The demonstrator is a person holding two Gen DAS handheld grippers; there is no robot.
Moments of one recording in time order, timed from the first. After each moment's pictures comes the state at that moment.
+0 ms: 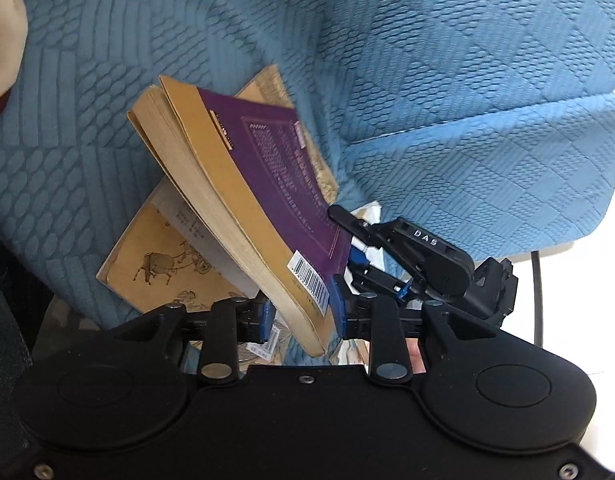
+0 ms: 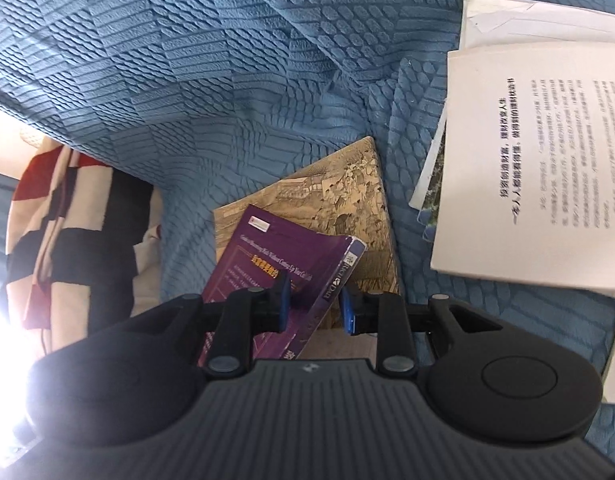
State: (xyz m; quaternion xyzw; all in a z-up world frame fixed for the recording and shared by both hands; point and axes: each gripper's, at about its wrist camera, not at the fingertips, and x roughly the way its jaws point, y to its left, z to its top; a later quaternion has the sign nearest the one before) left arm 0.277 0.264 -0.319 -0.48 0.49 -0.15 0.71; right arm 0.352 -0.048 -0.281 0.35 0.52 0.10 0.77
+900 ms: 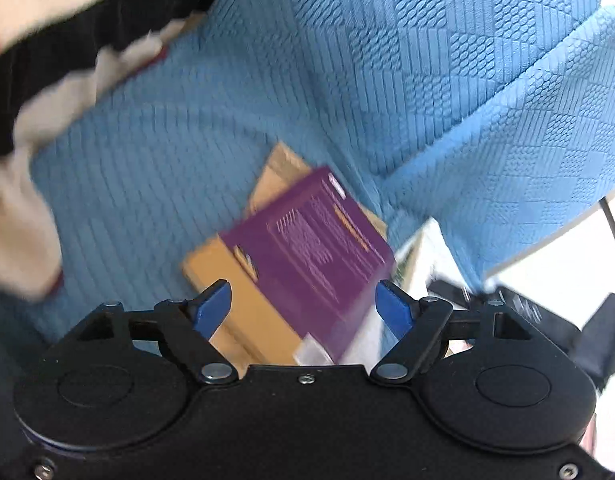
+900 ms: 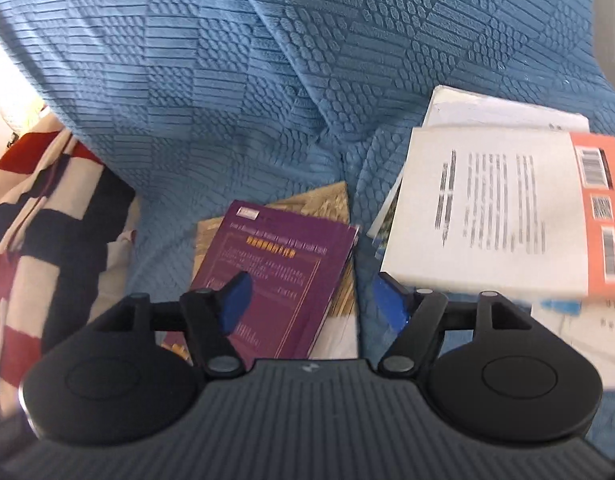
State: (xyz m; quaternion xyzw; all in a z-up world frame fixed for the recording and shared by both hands) left arm 0.300 0.260 -0.264 -0.28 0.47 -0.10 0.83; right arm 0.285 -0.041 -0.231 0.25 0.45 0.04 0.85
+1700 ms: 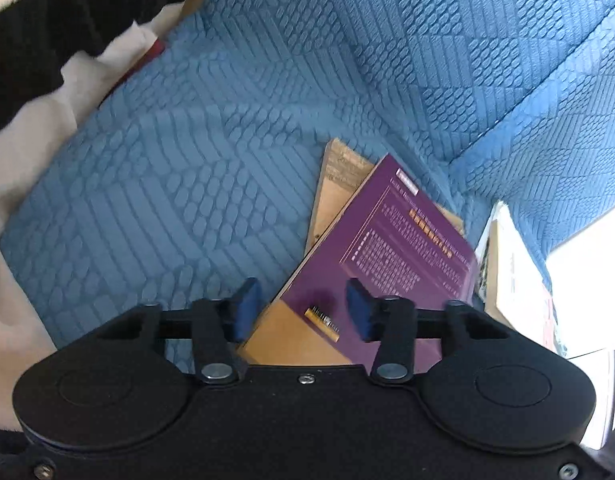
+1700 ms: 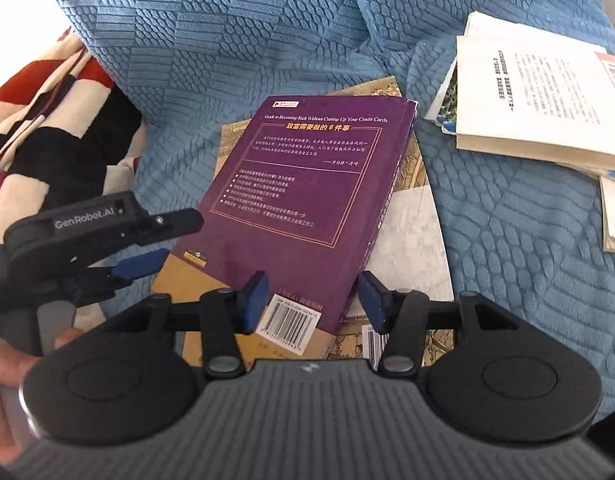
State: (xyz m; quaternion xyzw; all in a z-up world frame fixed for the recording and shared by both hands) left arm 0.364 0.260 -0.325 -0.21 0.51 -0.09 0.83; right arm 0.250 0.048 -0.280 0.21 0.47 0.03 0.85
